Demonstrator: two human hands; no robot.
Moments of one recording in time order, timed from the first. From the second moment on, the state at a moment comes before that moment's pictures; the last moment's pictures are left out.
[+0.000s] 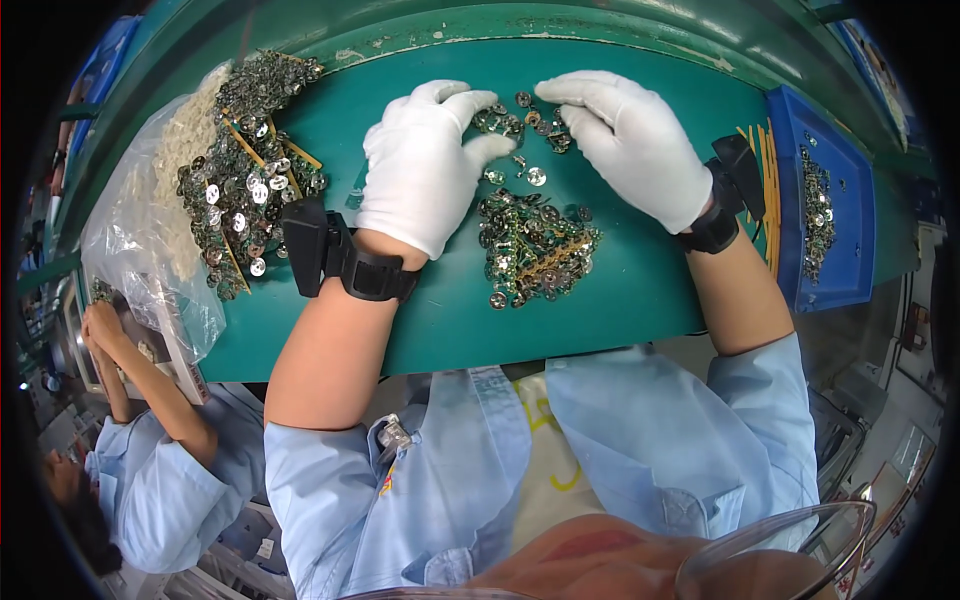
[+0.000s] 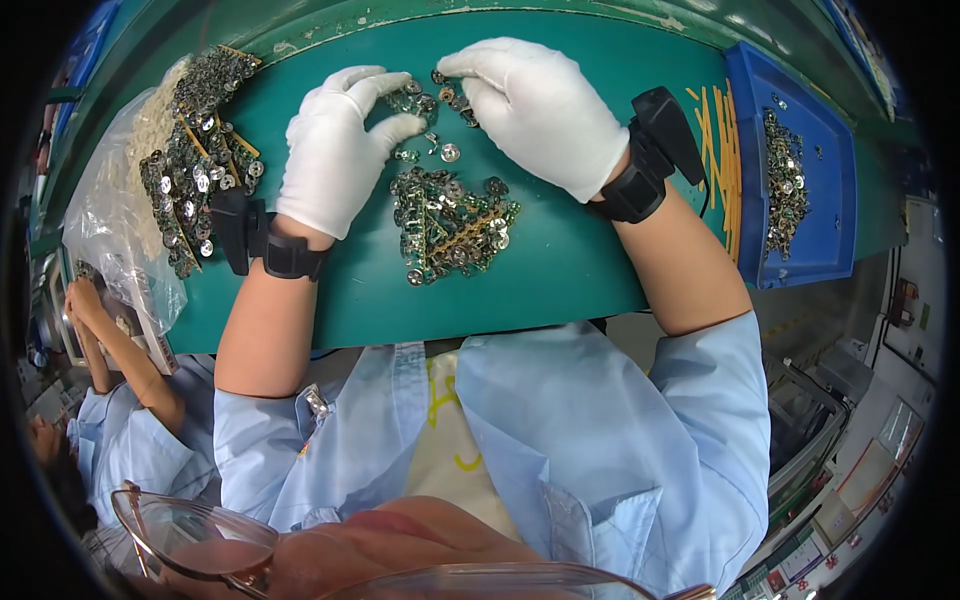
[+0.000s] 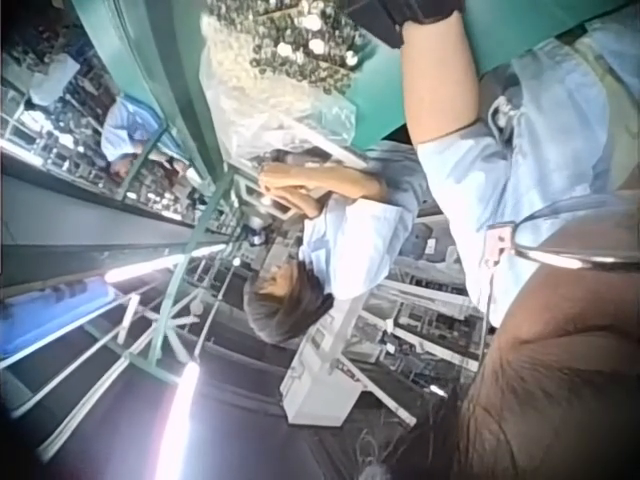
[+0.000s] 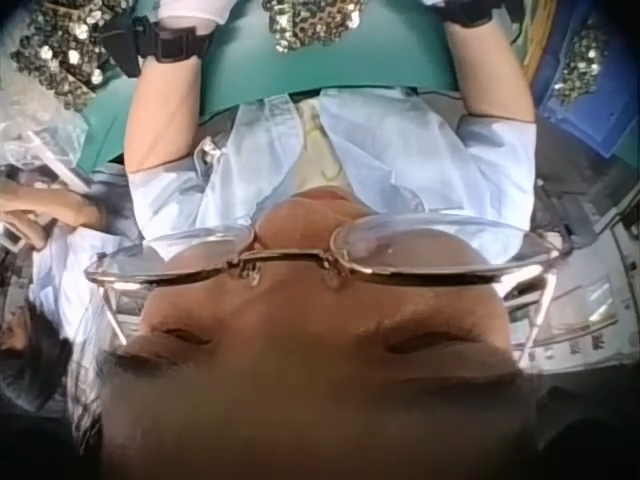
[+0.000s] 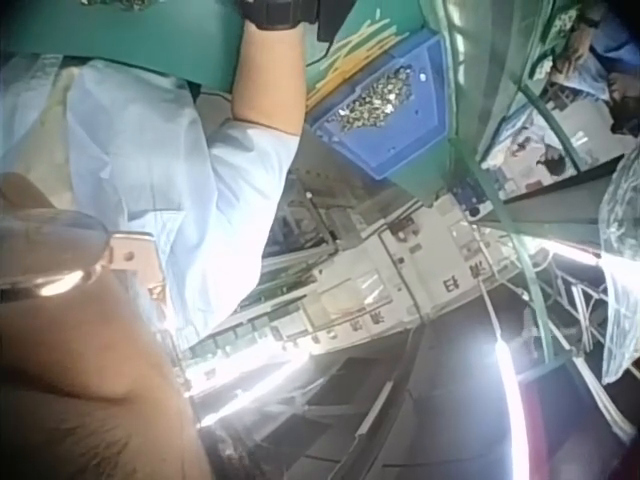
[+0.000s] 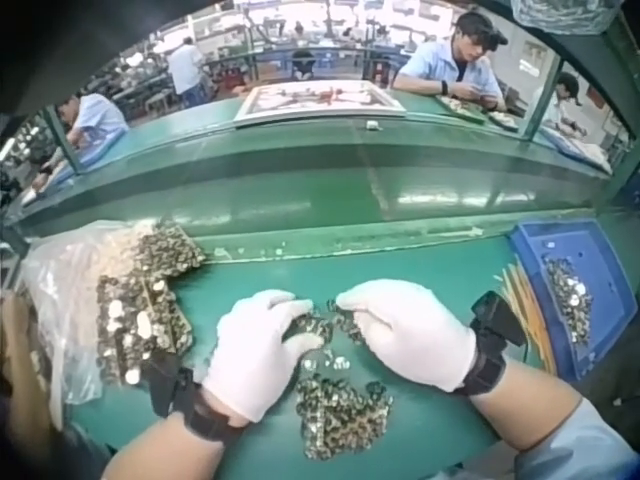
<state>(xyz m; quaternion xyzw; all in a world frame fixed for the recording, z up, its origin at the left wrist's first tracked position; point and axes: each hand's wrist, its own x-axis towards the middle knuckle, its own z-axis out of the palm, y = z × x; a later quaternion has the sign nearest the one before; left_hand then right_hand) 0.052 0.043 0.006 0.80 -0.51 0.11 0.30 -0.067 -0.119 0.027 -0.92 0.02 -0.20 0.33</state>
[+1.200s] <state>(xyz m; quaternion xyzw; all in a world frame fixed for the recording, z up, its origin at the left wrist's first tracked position) 0.041 0.045 0.024 0.55 -0.19 -0.42 0.69 -0.071 -0.110 0.040 -0.73 0.10 -0.10 0.67</state>
